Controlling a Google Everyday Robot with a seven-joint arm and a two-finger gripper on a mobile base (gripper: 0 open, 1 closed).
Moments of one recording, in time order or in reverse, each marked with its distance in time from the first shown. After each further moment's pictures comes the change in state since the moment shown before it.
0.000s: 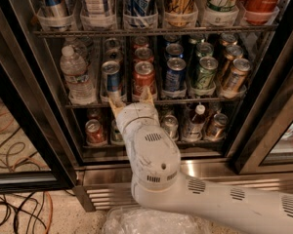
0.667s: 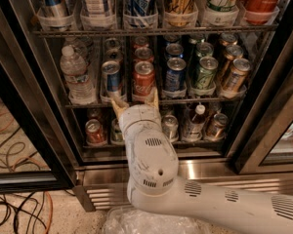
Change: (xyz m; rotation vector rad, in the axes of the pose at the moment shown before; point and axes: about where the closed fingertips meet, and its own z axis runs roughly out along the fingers) arm 0.005 -0.013 -0.001 0.079 -0.015 0.060
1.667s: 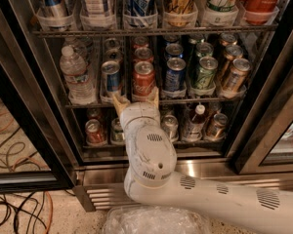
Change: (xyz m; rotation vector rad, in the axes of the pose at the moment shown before) arm 0.005 -0.009 0.018 0.032 -0.009 0.079
